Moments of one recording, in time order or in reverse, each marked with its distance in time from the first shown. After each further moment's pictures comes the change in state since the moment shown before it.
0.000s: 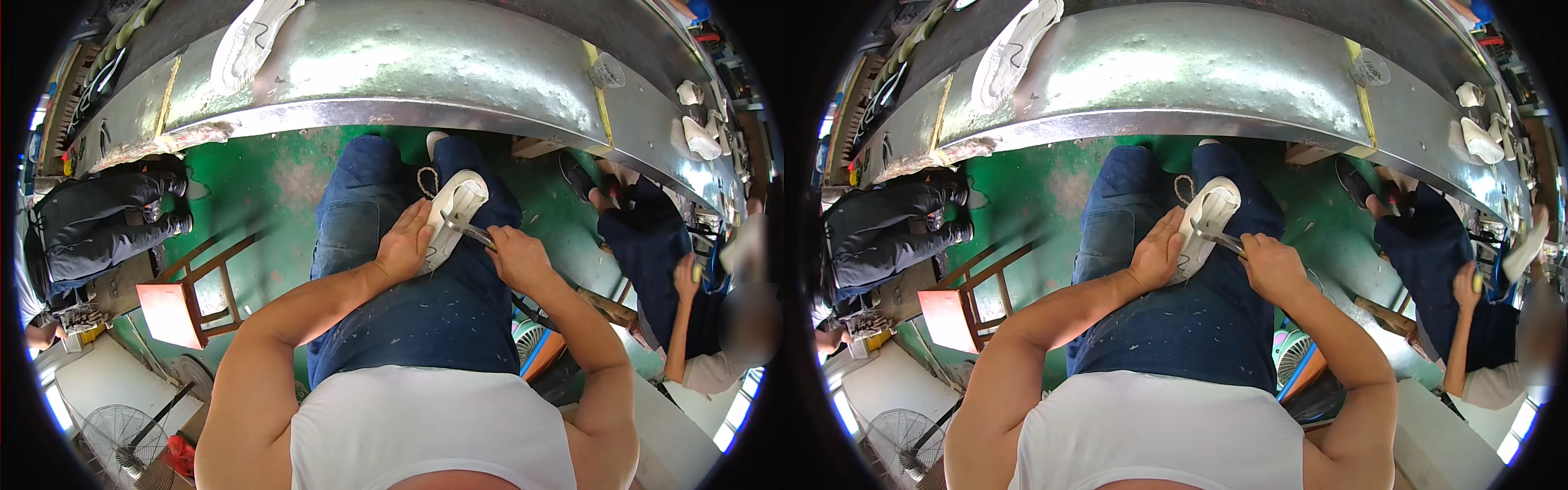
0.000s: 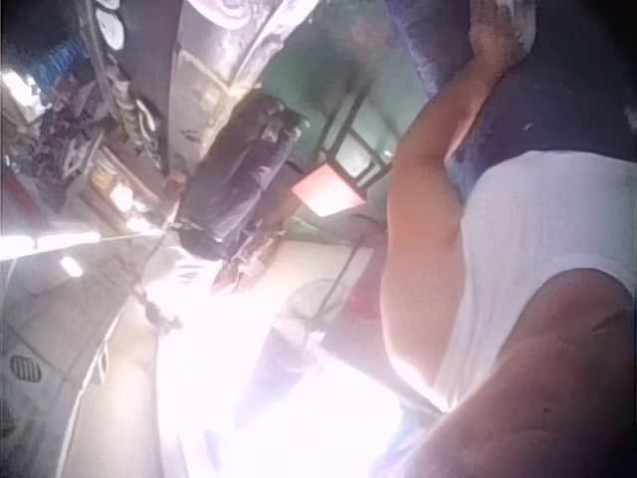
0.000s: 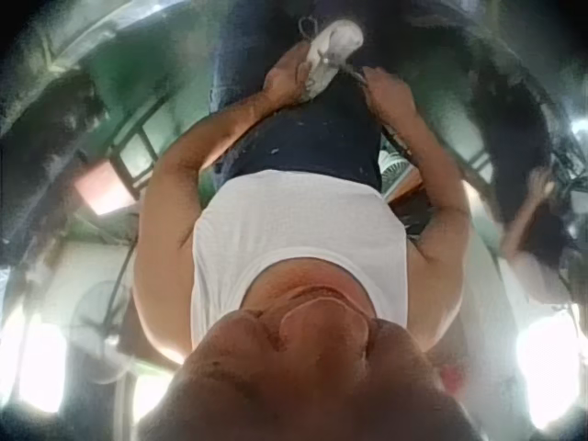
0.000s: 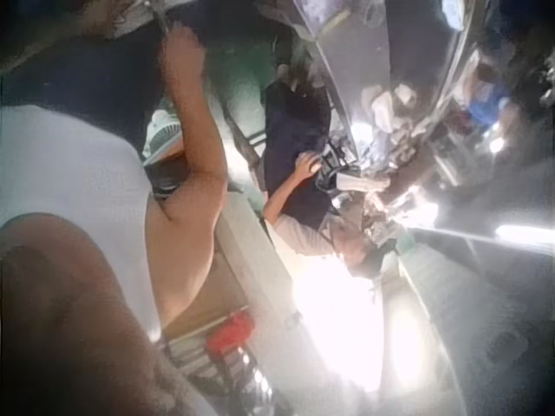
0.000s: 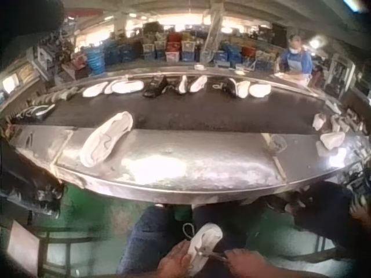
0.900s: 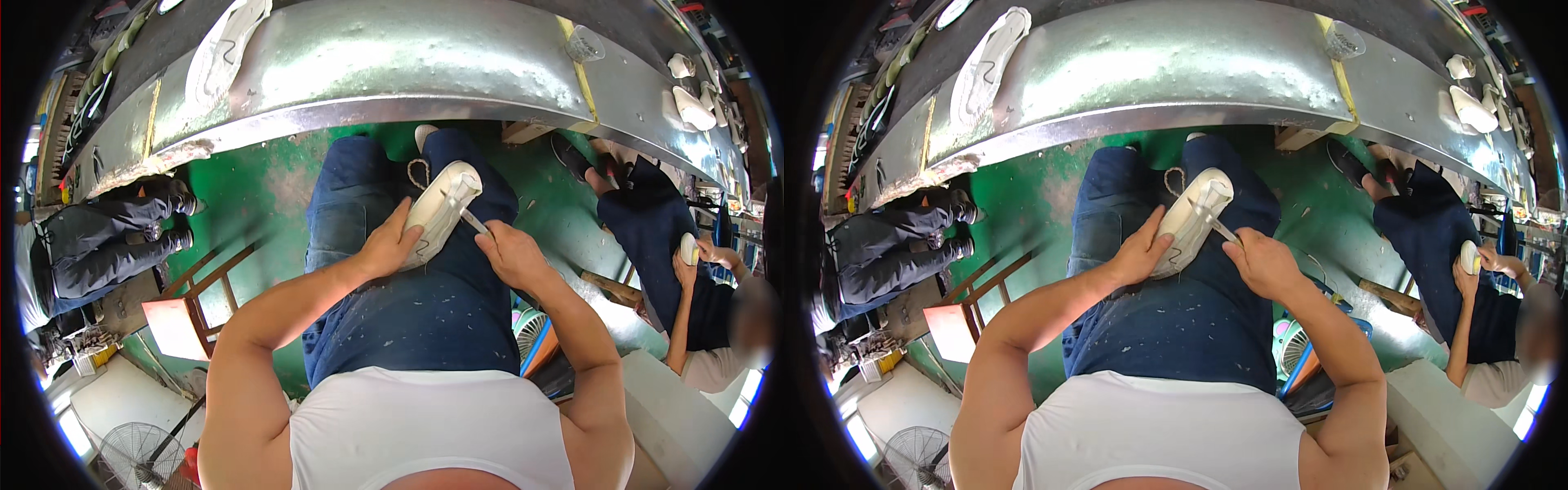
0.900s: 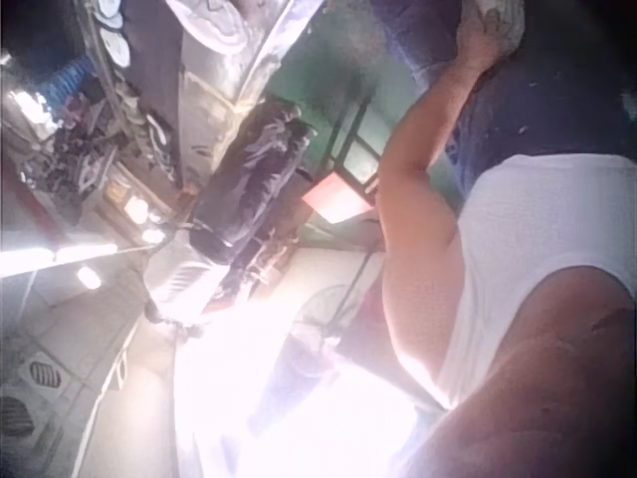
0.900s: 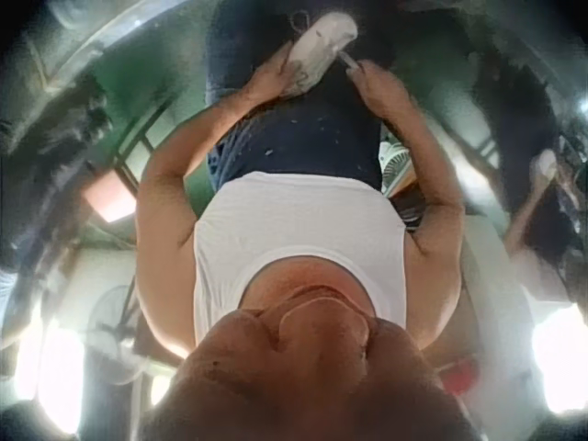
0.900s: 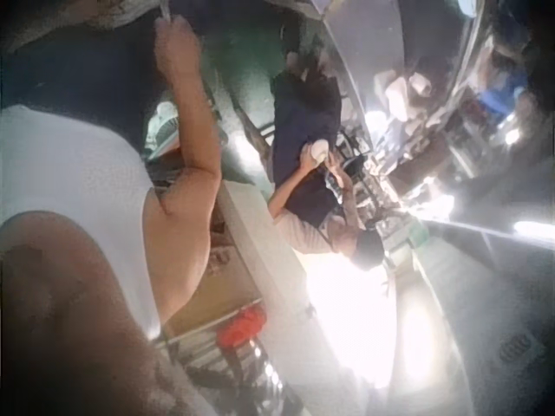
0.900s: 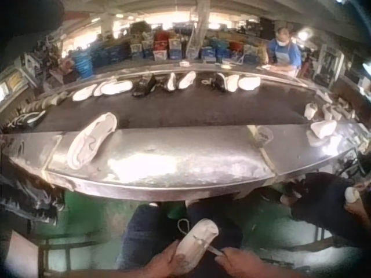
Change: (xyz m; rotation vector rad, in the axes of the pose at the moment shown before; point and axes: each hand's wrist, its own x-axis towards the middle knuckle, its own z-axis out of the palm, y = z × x) left_hand 0.008 0.012 -0.020 -0.219 -0.310 -0.374; right_hand -0.011 0.001 -0.002 0.378 0.082 0.166
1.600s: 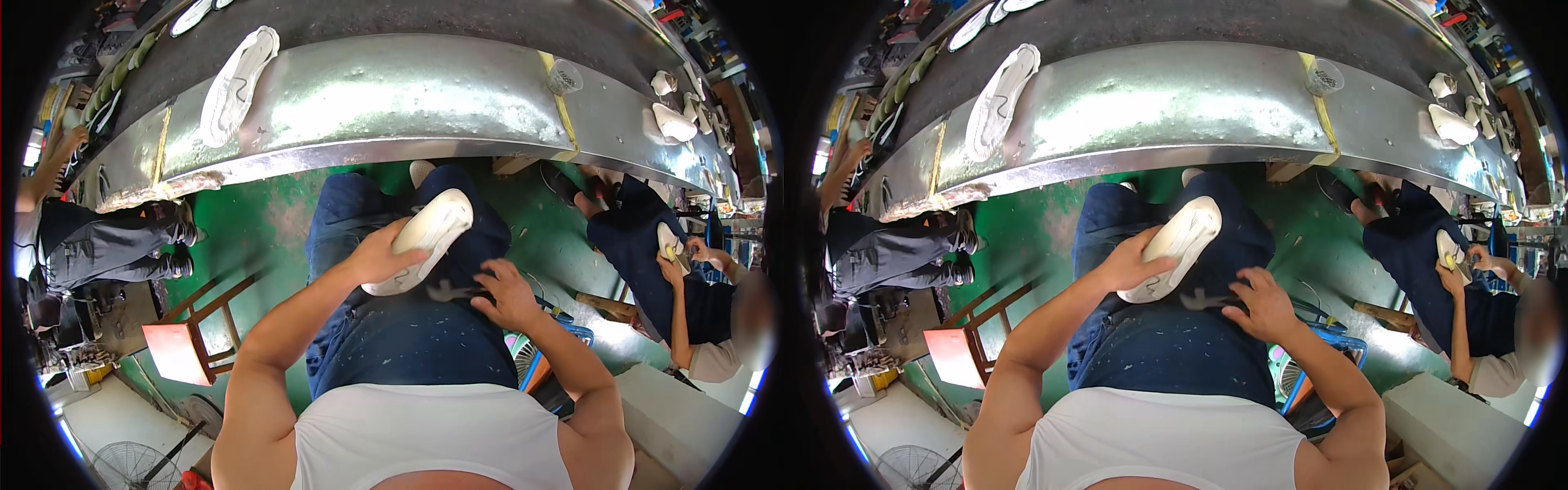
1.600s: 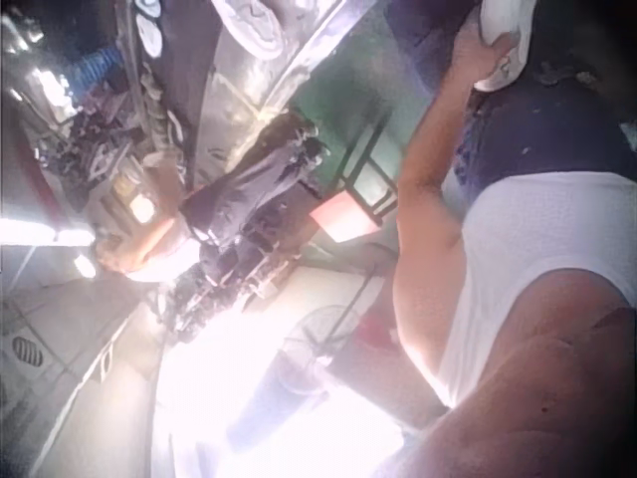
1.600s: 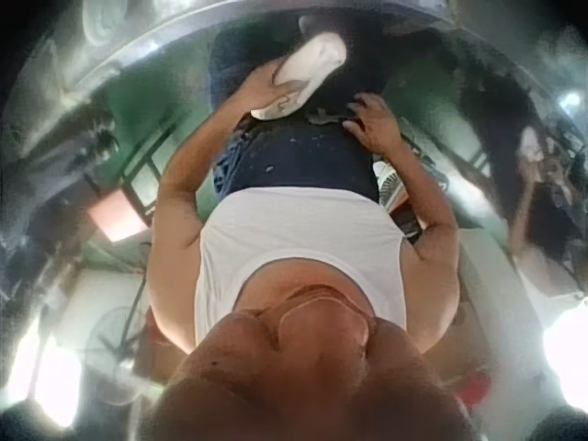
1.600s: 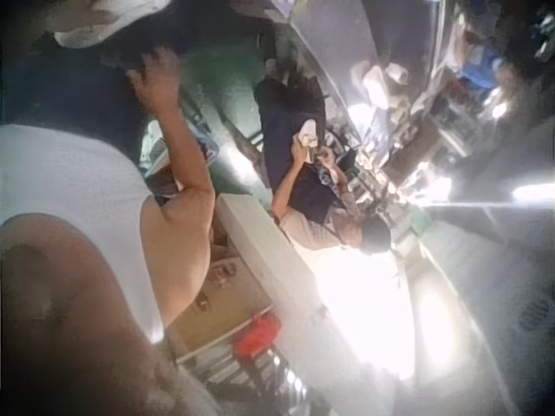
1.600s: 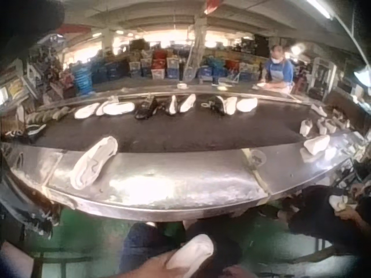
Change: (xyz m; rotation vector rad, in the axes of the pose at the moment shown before) left_hand 0.018 0.054 -0.046 0.037 -0.189 0.070; right_hand -0.038 0.031 0.021 -0.133 0.122 -0.296
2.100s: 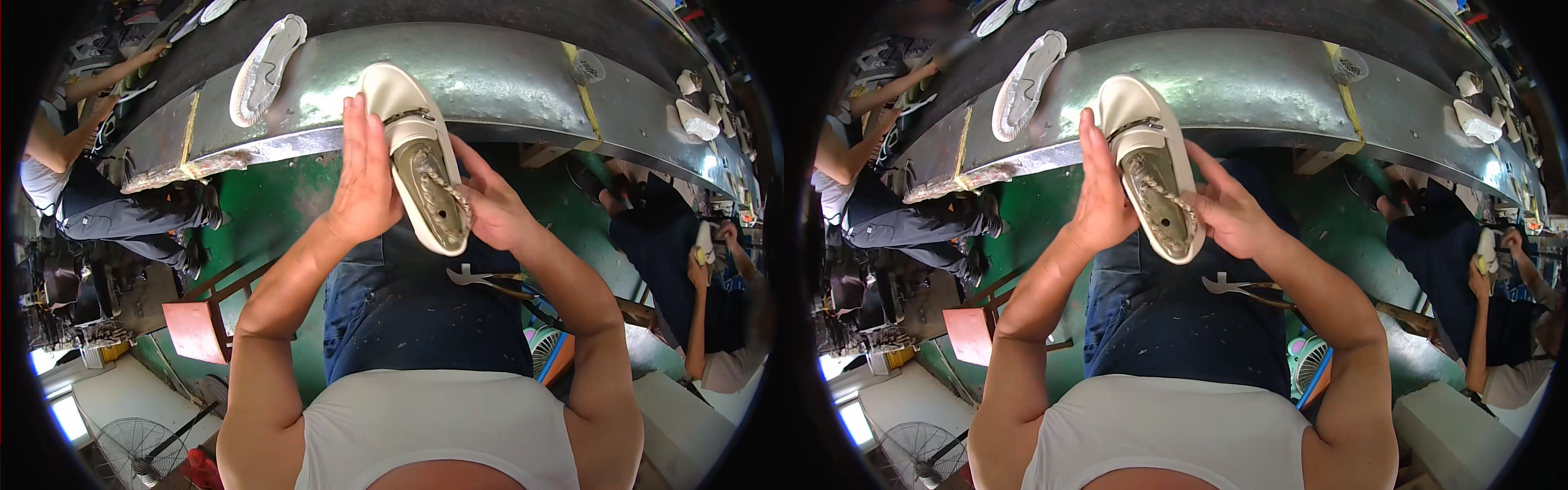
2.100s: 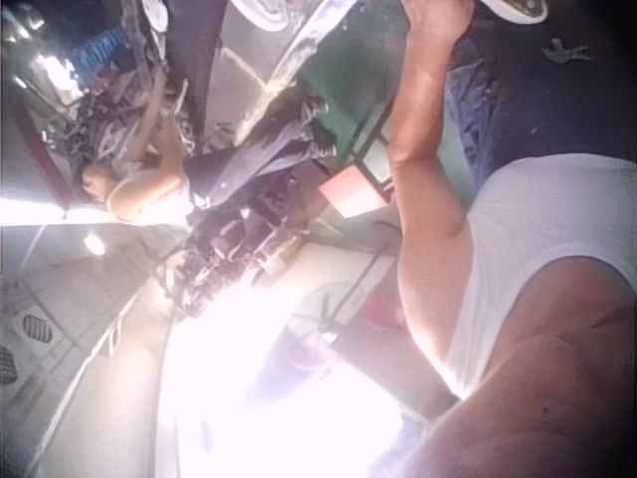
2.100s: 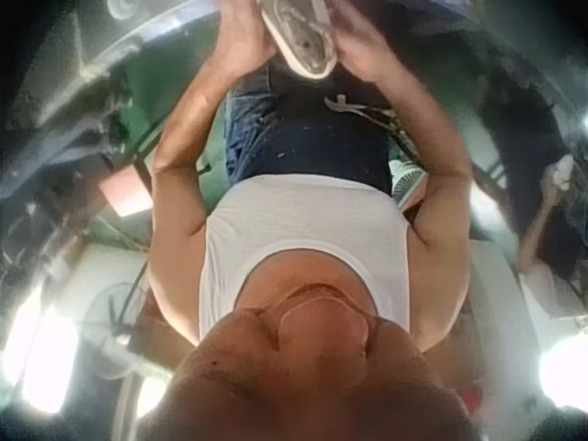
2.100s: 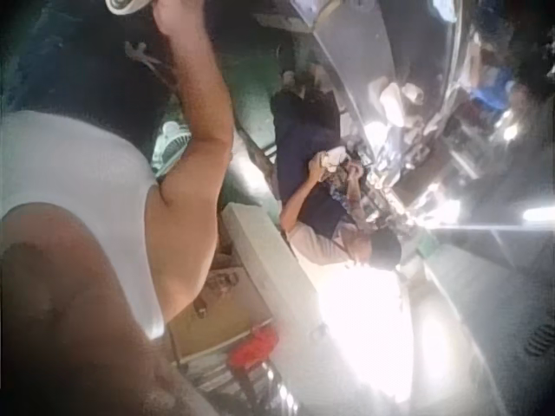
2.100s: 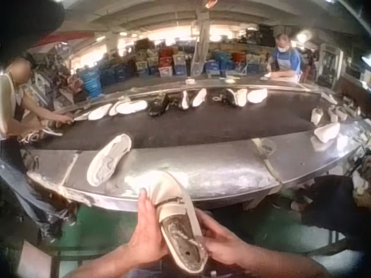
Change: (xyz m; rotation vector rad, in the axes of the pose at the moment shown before) left_hand -0.012 0.071 -0.068 0.845 0.769 0.902; right_hand 0.155 -0.065 -0.044 1.681 -0.107 -0.151
